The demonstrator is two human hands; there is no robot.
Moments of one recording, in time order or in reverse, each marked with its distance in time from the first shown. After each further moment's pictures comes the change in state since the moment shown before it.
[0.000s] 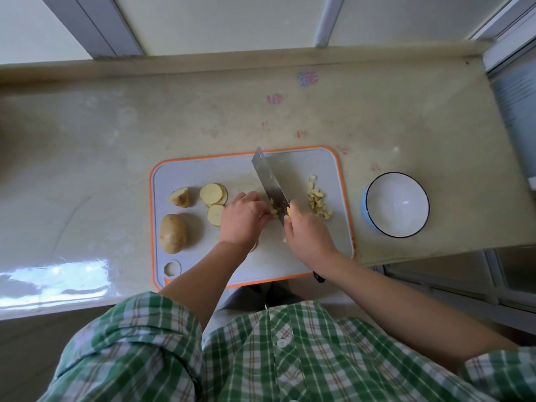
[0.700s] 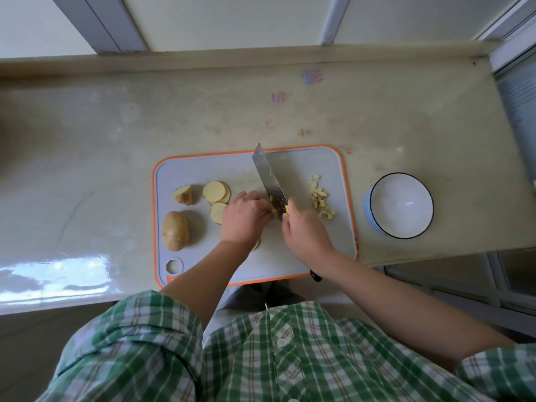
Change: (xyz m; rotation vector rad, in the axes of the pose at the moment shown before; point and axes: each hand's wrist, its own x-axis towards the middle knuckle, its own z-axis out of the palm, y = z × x) left_hand -0.001 -0.003 0.001 -0.008 -0.005 -0.037; right_hand 0.007 -0.008 0.006 -0.002 0.013 0.021
